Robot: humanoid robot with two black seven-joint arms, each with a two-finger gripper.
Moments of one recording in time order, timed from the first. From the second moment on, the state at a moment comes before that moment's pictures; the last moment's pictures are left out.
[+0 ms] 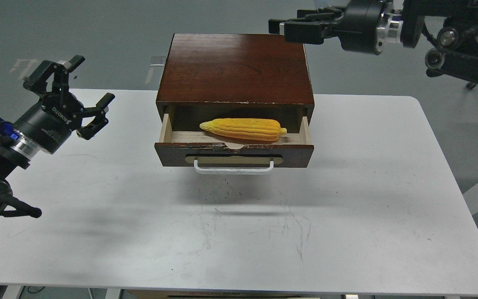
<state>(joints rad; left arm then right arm) -0.36 0.67 -1.03 -1.19 0.38 -0.49 -0.36 1.65 -0.64 -0.43 1.13 -0.72 0.00 0.49</state>
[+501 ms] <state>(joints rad) -0.36 0.65 -1.02 -1.20 0.39 -0.49 -0.36 0.93 -0.67 0.14 0.95 -0.09 0.17 0.49</state>
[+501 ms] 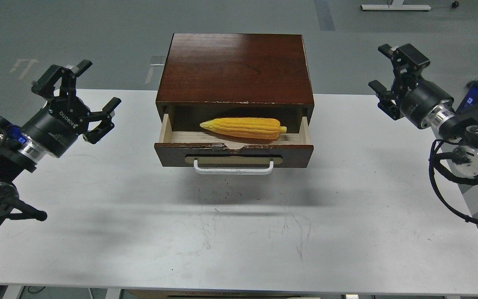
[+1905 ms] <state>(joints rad) -0.64 0.47 -0.76 -1.70 1.75 -0.49 -0.49 0.80 -0.63 0.17 0.87 -0.01 0.25 0.49</state>
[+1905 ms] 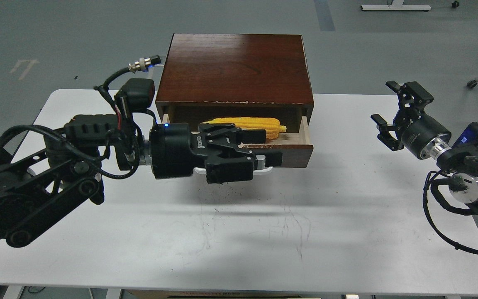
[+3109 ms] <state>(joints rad) -0.47 0.47 -0.70 -1.46 1.47 -0.49 -0.30 0.78 -0.63 0.17 0.86 -0.01 0.25 0.49</state>
